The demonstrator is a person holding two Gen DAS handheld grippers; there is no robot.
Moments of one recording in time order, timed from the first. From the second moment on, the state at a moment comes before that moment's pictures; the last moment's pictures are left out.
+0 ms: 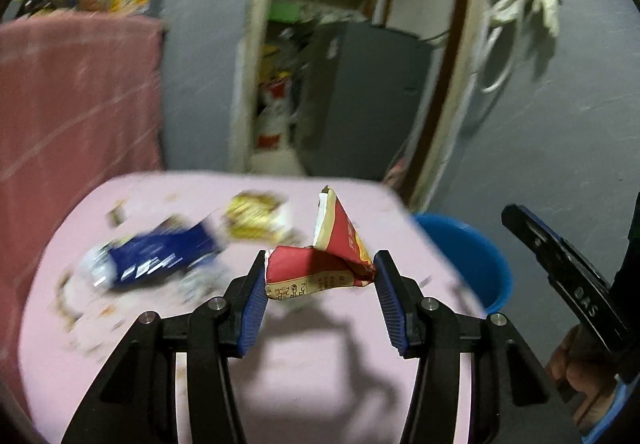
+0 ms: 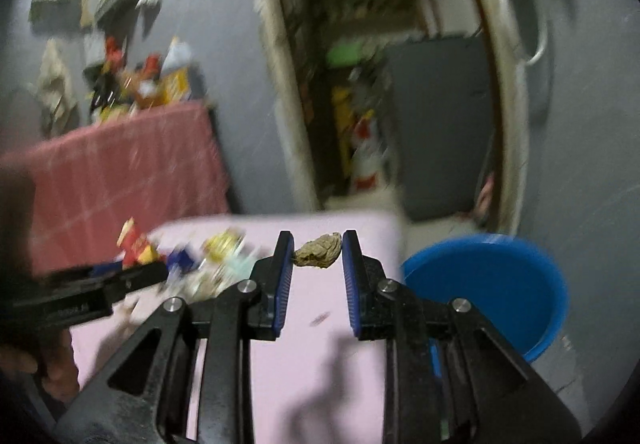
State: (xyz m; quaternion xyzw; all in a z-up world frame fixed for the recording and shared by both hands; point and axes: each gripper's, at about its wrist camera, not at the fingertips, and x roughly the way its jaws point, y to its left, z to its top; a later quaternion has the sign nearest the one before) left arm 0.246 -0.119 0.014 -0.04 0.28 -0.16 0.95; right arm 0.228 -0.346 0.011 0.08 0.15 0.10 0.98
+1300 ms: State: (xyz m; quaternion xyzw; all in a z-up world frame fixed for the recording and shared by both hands) left arm 0.387 -0.296 -0.034 0.00 0.44 -0.27 0.85; right arm 0.283 -0.479 -0.021 0.17 0.22 -0.01 0.96
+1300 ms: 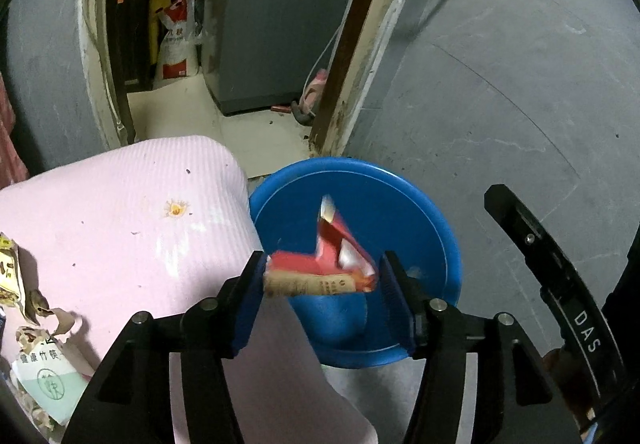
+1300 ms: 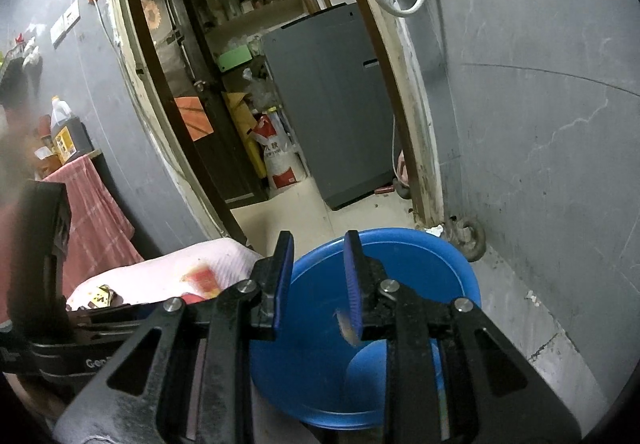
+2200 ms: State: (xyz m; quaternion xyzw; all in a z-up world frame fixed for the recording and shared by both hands) left arm 0.317 -0.187 0.036 -0.07 0.25 -0.17 0.95; right arm 0.264 -0.436 0.012 0.14 0.13 0.03 0.98
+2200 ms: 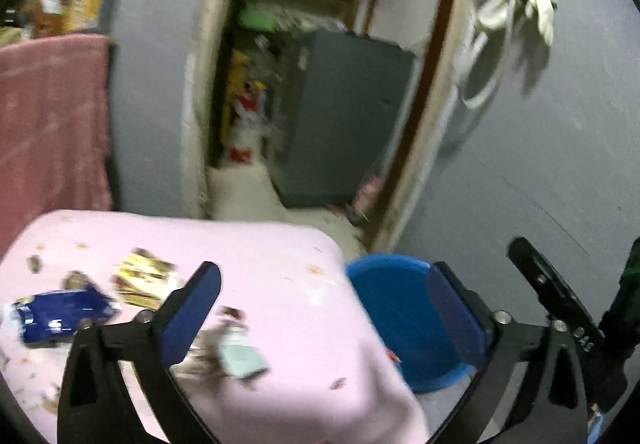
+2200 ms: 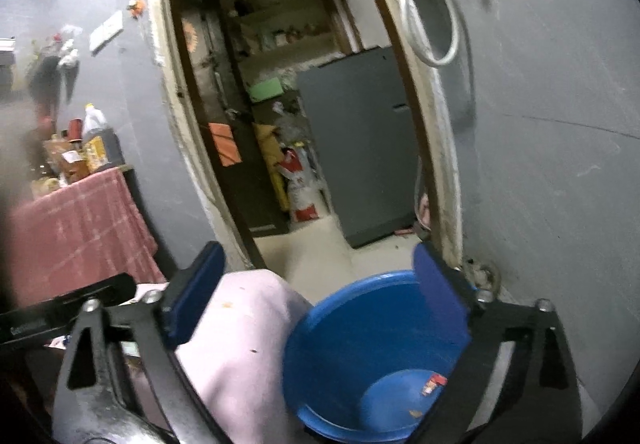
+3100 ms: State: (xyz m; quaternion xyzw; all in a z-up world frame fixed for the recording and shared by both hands) left arm 0.238 -0.048 -0.002 -0.08 0.20 0.02 0.98; right arm 0.263 -0.310 0.004 0.04 0.13 0.20 0.97
